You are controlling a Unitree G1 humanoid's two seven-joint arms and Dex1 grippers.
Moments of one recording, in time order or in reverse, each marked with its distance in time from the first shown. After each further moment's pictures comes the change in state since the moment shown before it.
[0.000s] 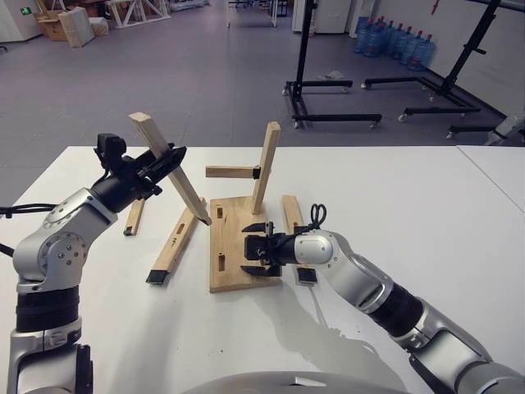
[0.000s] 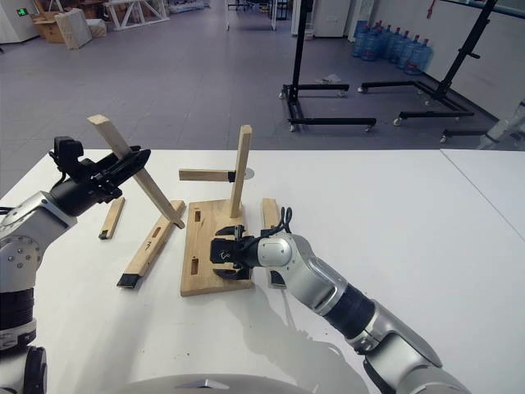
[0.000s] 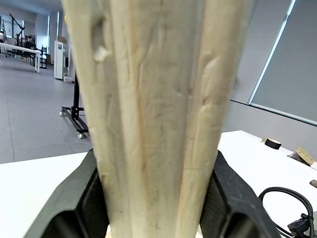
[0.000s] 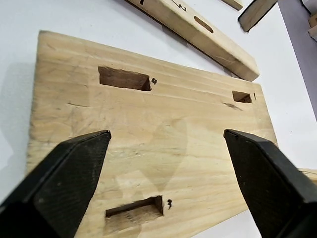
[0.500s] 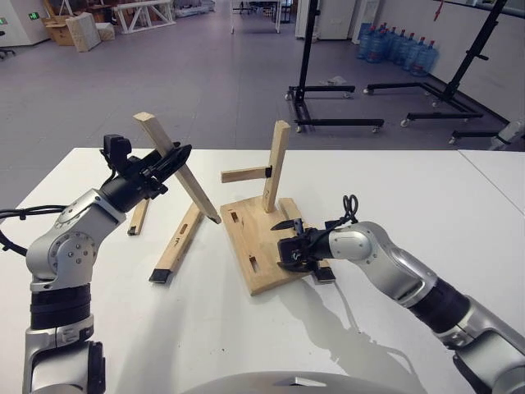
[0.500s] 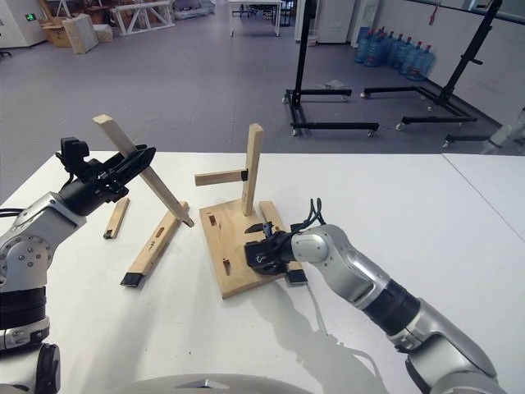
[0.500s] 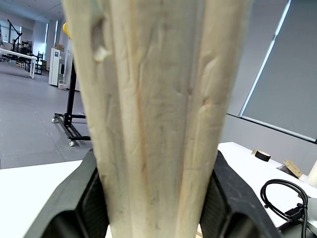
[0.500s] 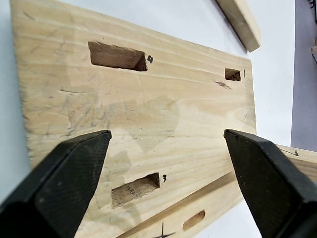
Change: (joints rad) left arm -0.014 -0.067 0.019 -0.006 -0.017 0.017 0.001; right arm 0.066 -0.296 -0.095 -0.055 -0.043 -0.210 0.140
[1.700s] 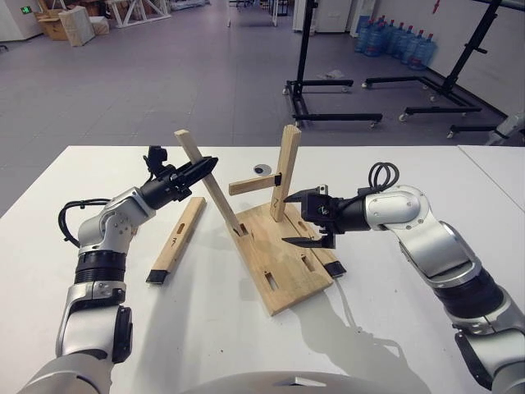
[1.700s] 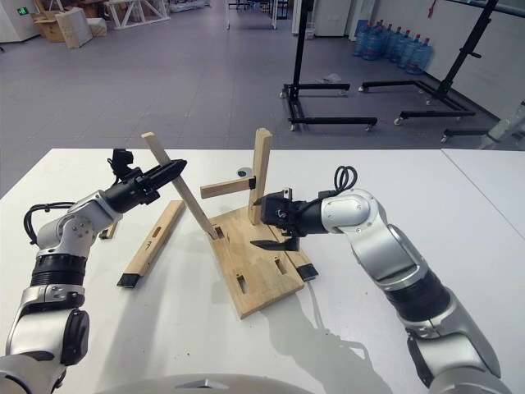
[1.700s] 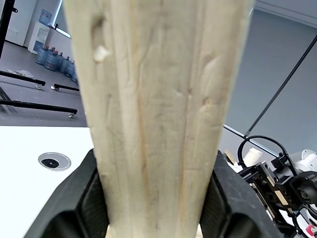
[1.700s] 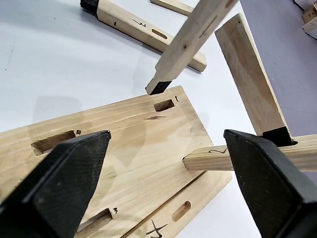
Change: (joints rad) left arm -0.245 -0.109 -0.118 0.559 0.155 -0.077 -0.372; right arm -0.074 0.031 -0.314 -0.165 0.344 0.343 0.149
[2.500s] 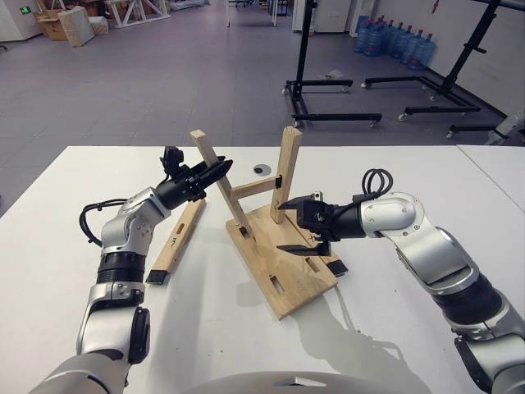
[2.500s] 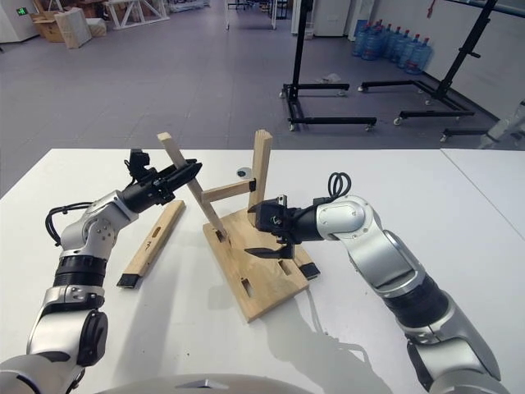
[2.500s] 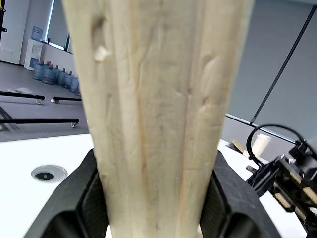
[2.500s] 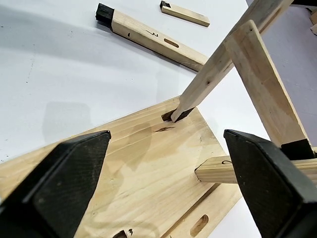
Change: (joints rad) left arm 0.048 -0.093 -0.018 -0.073 0.143 -0.128 -0.027; right arm 0.017 0.004 0.025 -0.046 0.041 0.032 -0.019
